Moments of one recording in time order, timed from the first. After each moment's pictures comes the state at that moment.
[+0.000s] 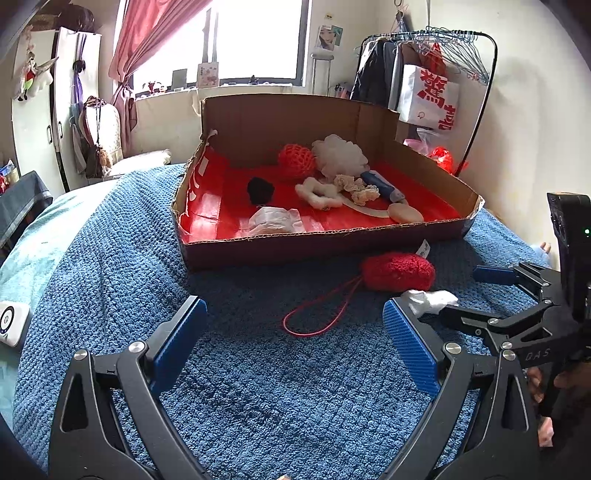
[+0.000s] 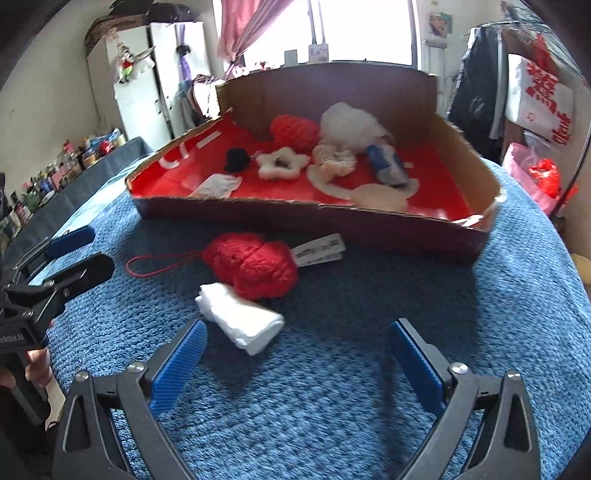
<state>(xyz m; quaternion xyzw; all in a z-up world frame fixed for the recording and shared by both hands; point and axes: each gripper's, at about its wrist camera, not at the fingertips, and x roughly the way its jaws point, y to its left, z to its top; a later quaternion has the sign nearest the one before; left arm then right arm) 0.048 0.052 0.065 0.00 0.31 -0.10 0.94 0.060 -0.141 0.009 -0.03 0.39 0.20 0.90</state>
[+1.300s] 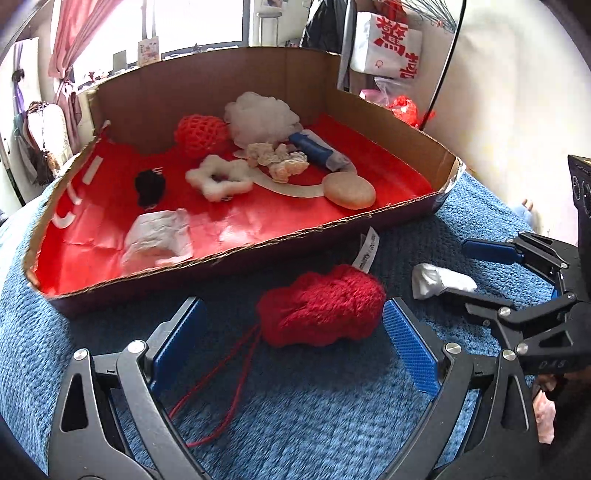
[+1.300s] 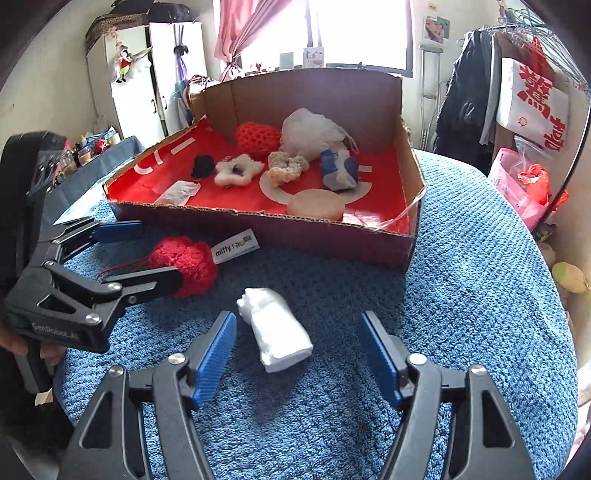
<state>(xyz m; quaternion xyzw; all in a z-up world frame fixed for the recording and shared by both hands) 0.116 -0.040 0.046 0.05 0.39 -0.18 0.90 0.071 -0.201 0.016 -0.04 0.38 0.19 0.90</state>
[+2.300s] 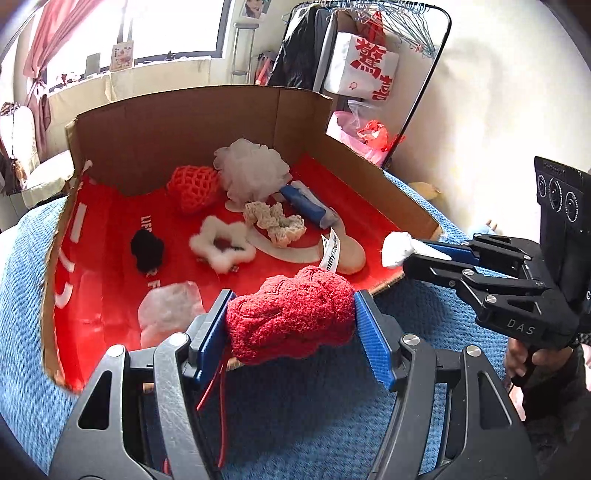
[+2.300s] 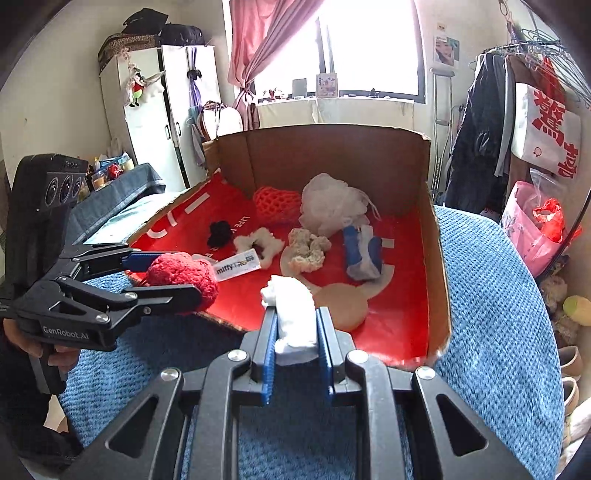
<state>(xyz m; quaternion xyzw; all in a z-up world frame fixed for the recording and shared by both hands) 0.160 -0.008 0.095 0.01 0.38 -0.26 0.89 0.123 -0.172 0.070 -0.03 0.34 0.22 0.92</state>
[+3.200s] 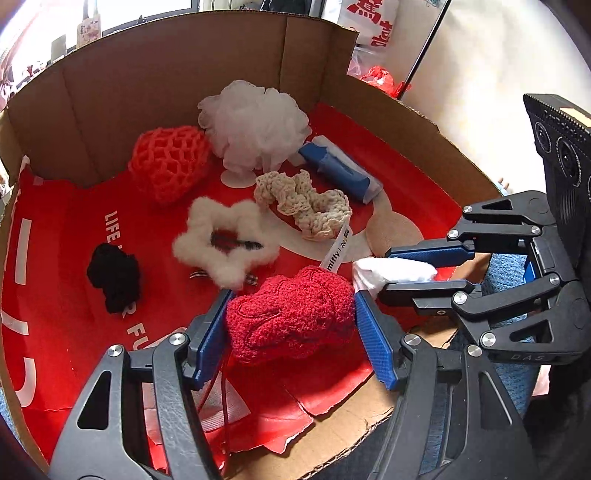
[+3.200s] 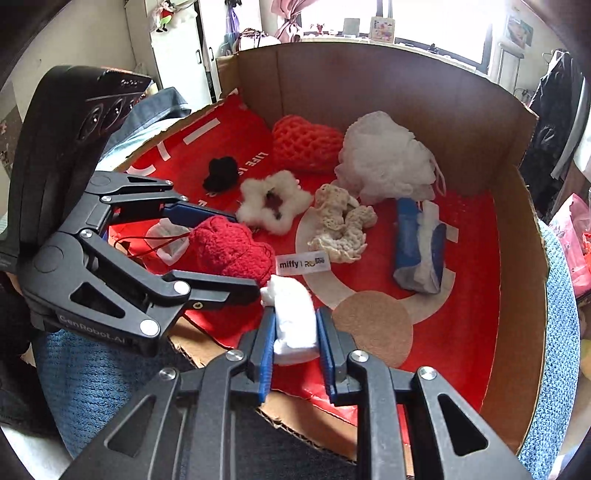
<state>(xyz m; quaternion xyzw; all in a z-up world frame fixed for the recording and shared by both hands) 0.238 -0.026 0.050 0.07 0.46 -0.28 0.84 0.195 -0.129 0.030 -0.12 0.44 0.28 0.84</state>
